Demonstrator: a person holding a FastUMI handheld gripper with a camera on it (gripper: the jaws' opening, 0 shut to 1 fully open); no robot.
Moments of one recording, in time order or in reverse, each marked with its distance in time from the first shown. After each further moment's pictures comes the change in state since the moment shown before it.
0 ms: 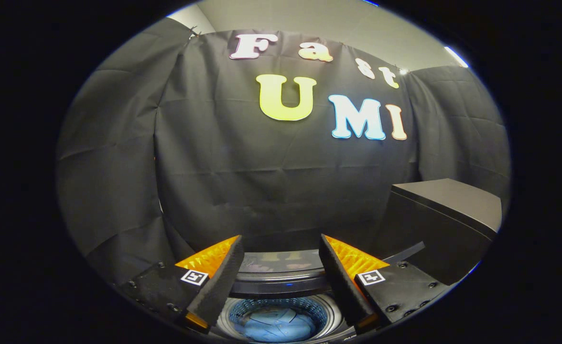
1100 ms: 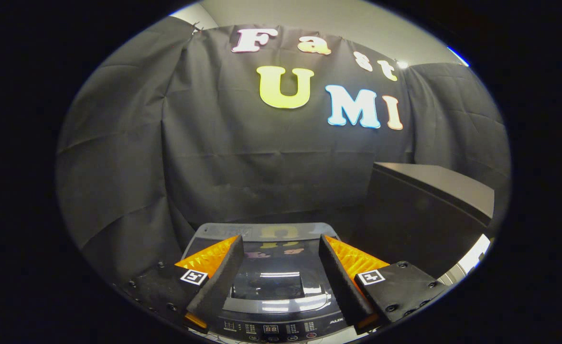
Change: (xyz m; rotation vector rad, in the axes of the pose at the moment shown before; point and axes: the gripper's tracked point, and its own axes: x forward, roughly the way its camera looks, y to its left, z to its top) arm -0.071 -0.027 -0.023 -0.020 0.042 0.030
